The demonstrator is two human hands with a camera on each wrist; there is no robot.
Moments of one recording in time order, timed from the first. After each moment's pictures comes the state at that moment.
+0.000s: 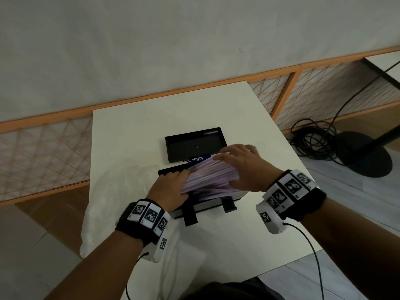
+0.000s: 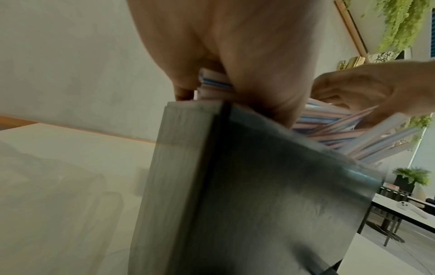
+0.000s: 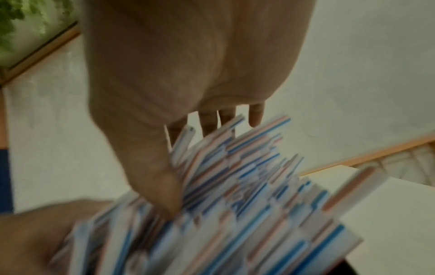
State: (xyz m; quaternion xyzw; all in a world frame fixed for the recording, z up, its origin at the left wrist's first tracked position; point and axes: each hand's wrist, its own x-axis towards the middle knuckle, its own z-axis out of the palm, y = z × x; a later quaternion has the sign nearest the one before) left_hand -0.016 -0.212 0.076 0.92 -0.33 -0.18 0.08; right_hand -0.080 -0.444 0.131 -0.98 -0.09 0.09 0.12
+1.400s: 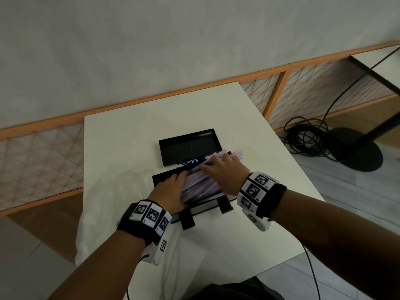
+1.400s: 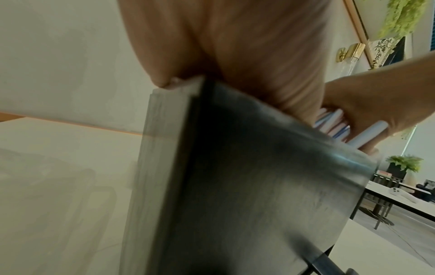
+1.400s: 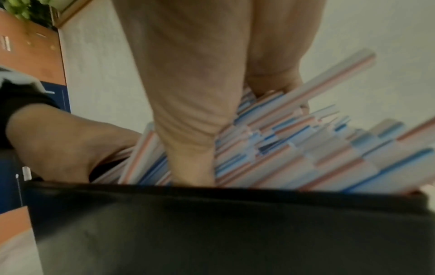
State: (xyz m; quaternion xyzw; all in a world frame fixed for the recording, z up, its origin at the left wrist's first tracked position) left_hand -0.013 -0.224 0.063 0.91 -0.32 -0.24 0.10; right_hand -0.069 -0.413 0.106 -0.98 -0.08 0.14 -0.09
